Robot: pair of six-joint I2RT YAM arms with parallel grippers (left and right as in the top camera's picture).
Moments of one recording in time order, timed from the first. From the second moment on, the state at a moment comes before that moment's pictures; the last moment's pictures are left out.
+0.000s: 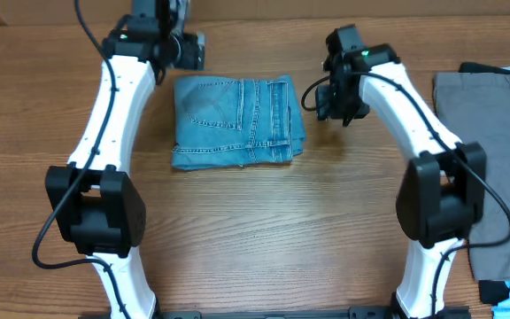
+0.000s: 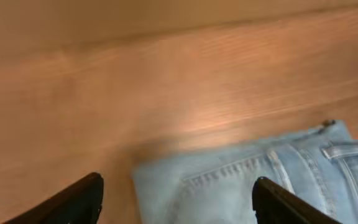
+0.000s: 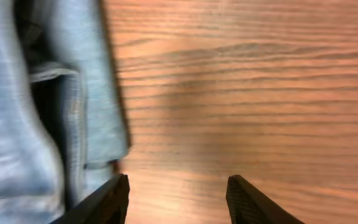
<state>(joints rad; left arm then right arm) -0.10 2.07 1.94 -0.71 0.08 0.04 0.25 2.08 1.83 -1.11 -0.02 0.20</state>
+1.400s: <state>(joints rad) -0.09 2.40 1.95 -0.99 0.65 0.16 0.29 2.03 1.63 -1.16 -0.36 0.08</state>
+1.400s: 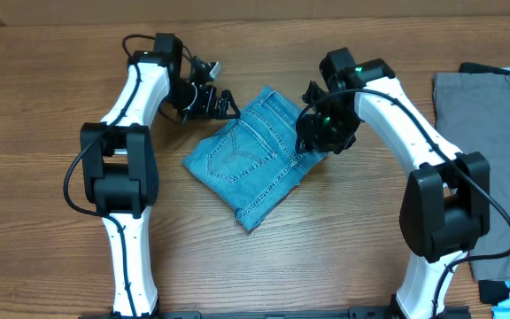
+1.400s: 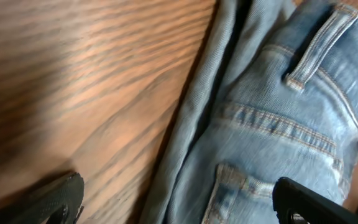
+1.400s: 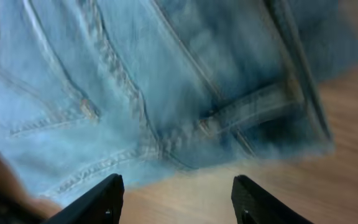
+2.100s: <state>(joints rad) -0.24 2.43 1.98 -1.03 0.56 0.24 0.29 2.03 1.44 -0.94 -0.36 0.12</state>
